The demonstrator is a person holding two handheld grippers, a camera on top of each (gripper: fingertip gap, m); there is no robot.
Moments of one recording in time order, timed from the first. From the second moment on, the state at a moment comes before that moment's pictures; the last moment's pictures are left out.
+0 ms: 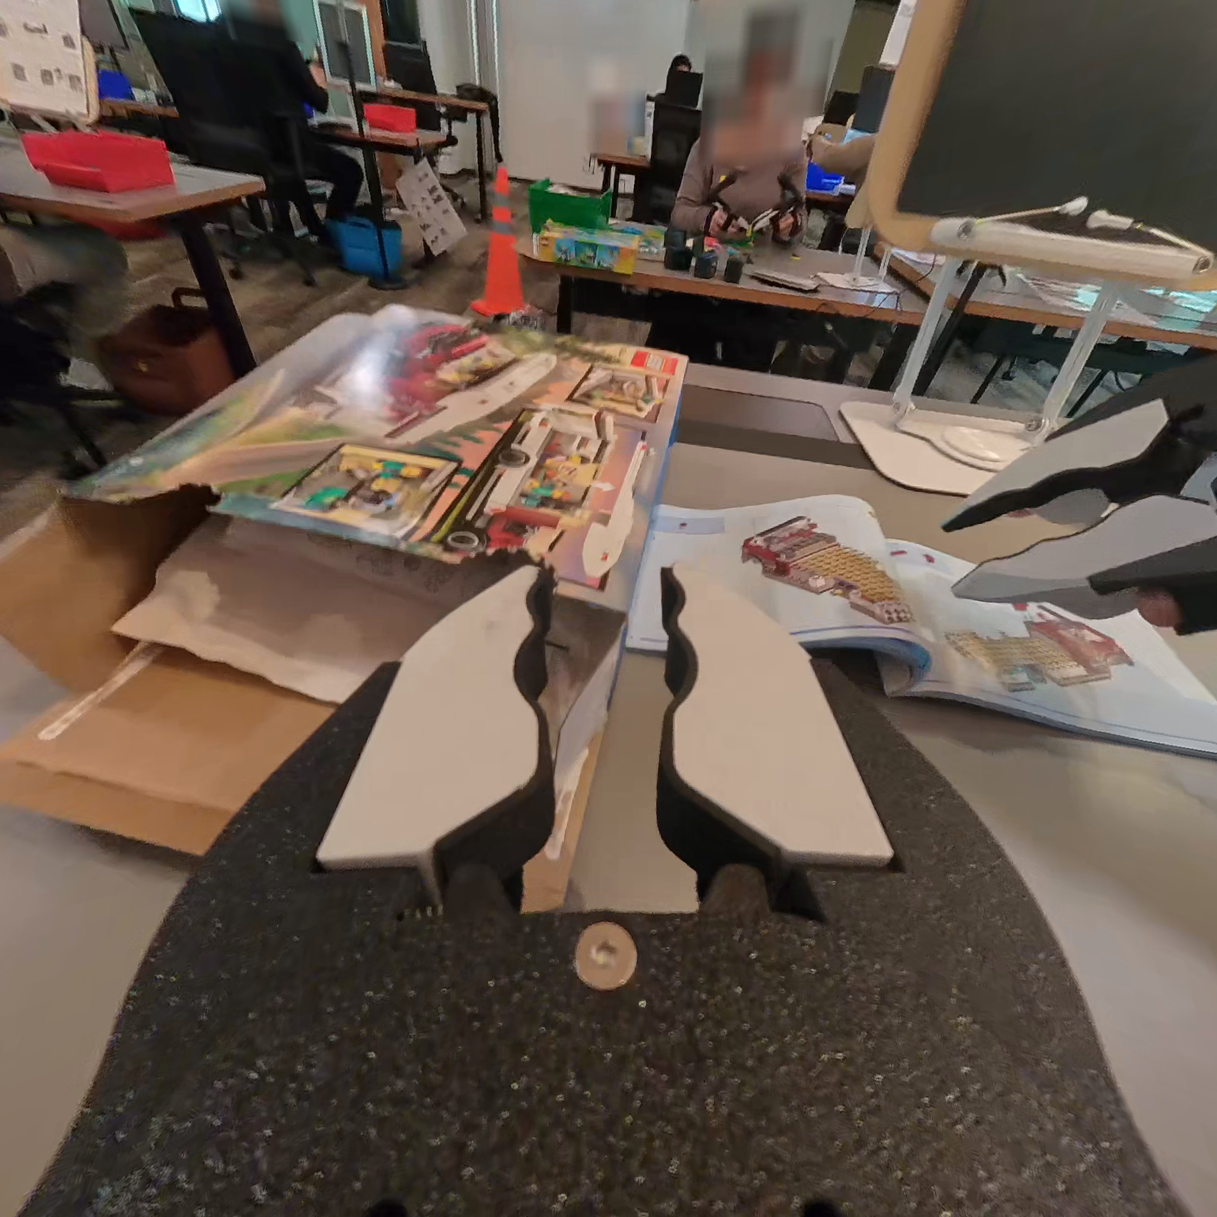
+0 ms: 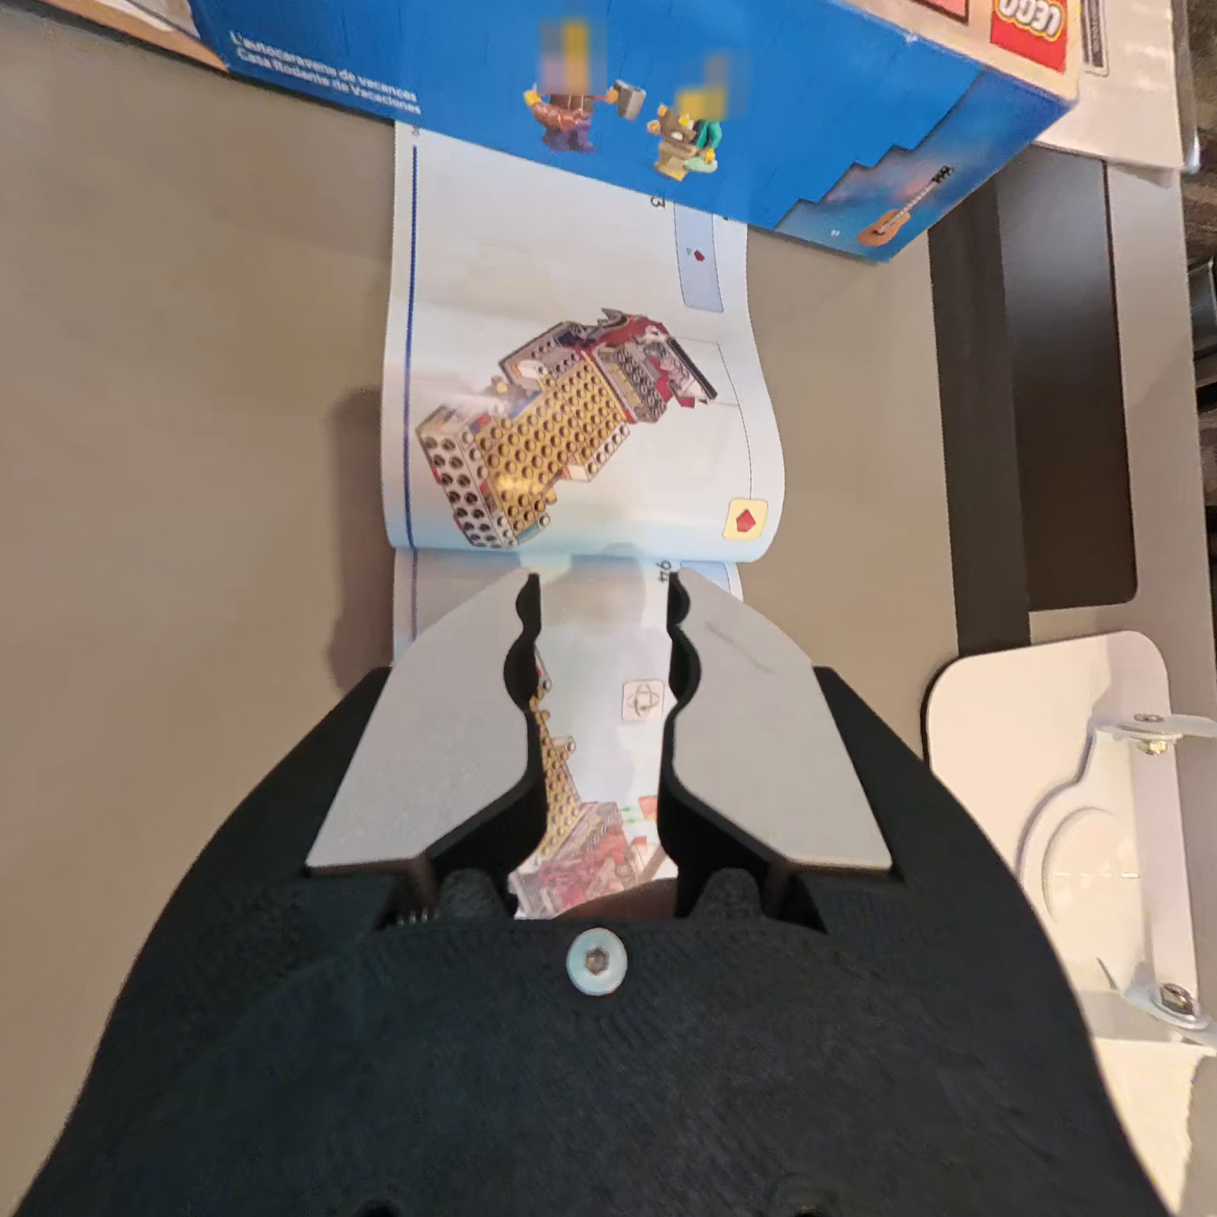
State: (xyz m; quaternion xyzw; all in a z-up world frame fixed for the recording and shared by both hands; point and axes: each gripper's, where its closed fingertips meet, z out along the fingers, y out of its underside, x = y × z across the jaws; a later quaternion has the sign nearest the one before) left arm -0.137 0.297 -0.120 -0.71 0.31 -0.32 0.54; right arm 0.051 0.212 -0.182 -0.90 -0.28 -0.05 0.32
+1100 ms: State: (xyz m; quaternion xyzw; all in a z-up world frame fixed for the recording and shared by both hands) left arm -0.103 0.230 -0.130 -0.65 0.44 -0.43 0.45; right arm -0.093 0.102 -0.190 -0.93 -0.14 0.05 0.35
